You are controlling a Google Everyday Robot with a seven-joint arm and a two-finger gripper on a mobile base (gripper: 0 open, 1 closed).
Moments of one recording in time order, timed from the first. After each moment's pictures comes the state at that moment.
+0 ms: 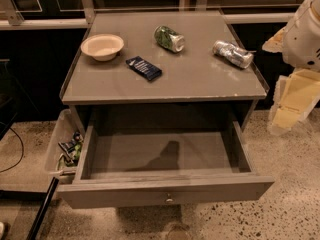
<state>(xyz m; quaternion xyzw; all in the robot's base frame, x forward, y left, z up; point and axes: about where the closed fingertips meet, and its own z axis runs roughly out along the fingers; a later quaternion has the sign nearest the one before) 0.438 -0.217 0.976 -0.60 0.78 -0.03 0.16</state>
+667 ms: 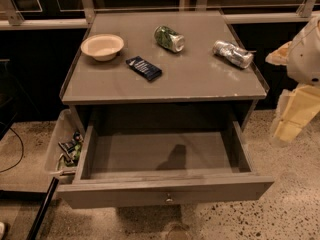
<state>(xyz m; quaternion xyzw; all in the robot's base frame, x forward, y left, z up) 0.431 -0.222 0.957 -0.59 0.79 -0.02 0.17</state>
